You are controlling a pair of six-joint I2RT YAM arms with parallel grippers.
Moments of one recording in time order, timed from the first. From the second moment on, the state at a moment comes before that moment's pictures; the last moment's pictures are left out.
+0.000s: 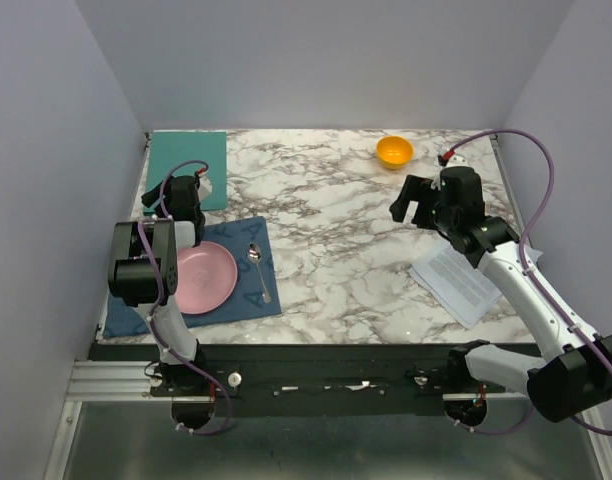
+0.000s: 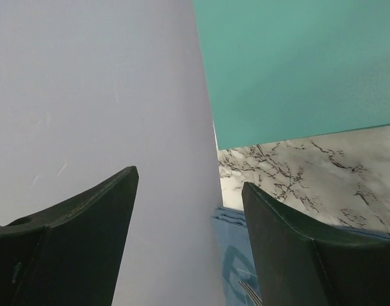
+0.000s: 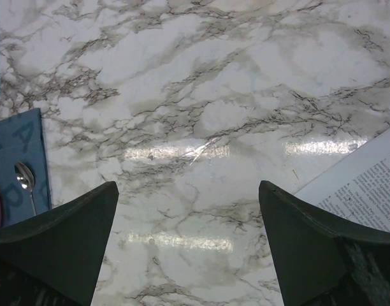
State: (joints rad) left arm 0.05 1.85 0.88 0.50 -0.62 1.00; right arm 0.33 1.15 1.03 -0.46 0.08 0.40
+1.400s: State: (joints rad) left arm 0.09 2.06 1.12 0.39 -0.63 0.97; right arm 0.33 1.11 1.00 -0.44 0.13 0.49
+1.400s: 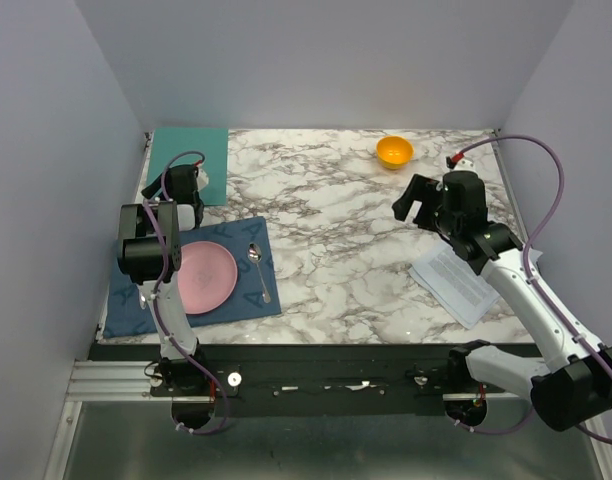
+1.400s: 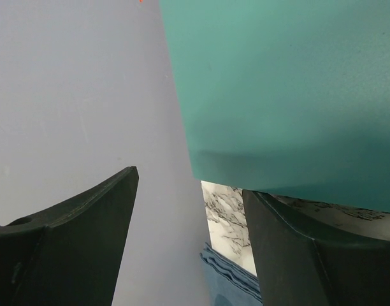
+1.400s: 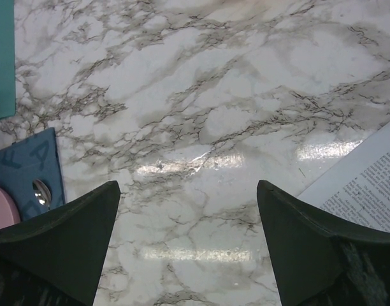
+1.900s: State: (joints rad) left arm 0.06 2.06 1.23 0.35 -0.66 0.83; right arm 0.35 1.02 0.92 -0.39 0.19 0.52
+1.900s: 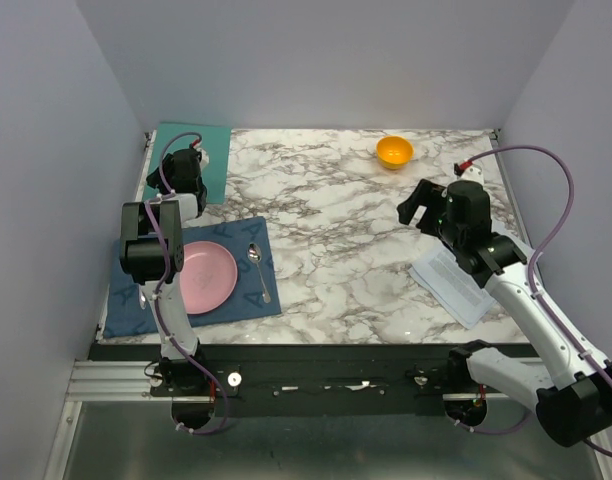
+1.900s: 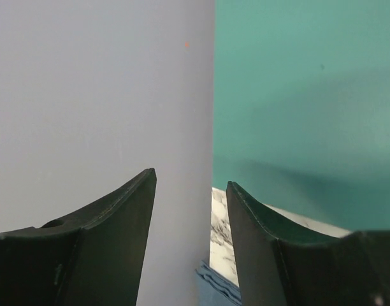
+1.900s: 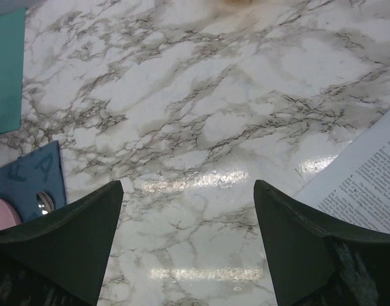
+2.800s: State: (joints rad) left arm 0.10 1.99 1.42 -0.30 -0.27 0.38; right arm 0.49 1.08 0.94 -0.36 0.27 0.48
